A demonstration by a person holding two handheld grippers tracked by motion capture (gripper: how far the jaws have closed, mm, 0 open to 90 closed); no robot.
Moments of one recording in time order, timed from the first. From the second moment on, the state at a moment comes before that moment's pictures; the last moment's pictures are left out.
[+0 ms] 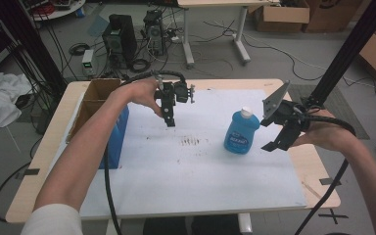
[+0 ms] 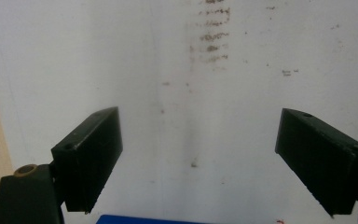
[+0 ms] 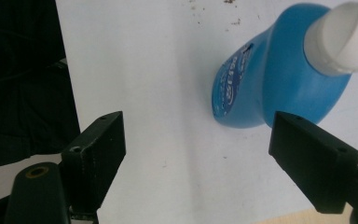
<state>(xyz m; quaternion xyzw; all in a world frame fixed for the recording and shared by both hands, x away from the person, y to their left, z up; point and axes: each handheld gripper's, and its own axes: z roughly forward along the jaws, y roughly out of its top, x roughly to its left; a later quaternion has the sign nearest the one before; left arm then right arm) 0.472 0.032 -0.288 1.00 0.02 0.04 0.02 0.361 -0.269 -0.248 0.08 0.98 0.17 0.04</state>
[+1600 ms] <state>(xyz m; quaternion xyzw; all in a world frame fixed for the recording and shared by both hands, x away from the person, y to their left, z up) 0.472 0.033 -0.292 1.00 0.02 0.04 0.04 0.426 -0.282 -0.308 0.19 0.95 0.23 0.04</state>
